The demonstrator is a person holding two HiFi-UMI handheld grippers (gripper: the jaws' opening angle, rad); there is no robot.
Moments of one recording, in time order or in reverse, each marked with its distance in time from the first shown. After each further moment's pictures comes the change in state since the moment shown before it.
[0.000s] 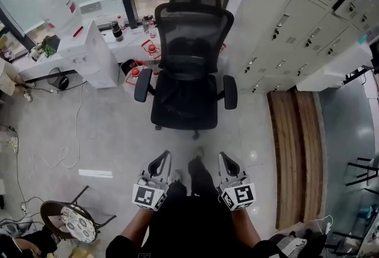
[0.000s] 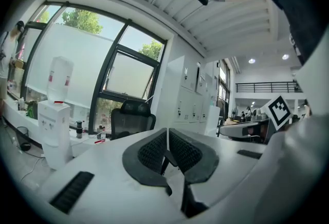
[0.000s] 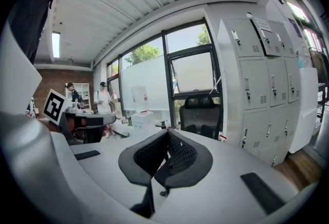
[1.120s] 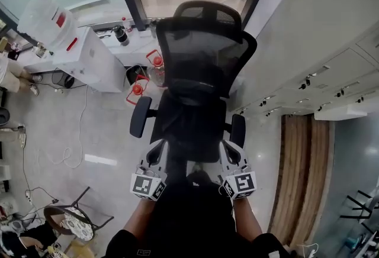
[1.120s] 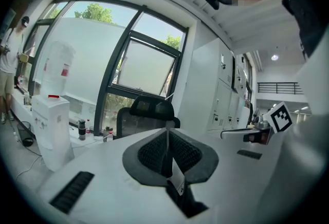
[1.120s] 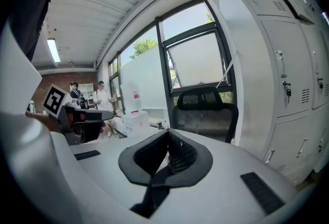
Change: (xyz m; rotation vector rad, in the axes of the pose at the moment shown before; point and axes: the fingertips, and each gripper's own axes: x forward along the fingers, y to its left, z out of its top) left arm 0.265 0.145 0.025 -0.073 0.029 0.182; right arm 0.281 -0.170 0.038 0.006 0.053 0.139
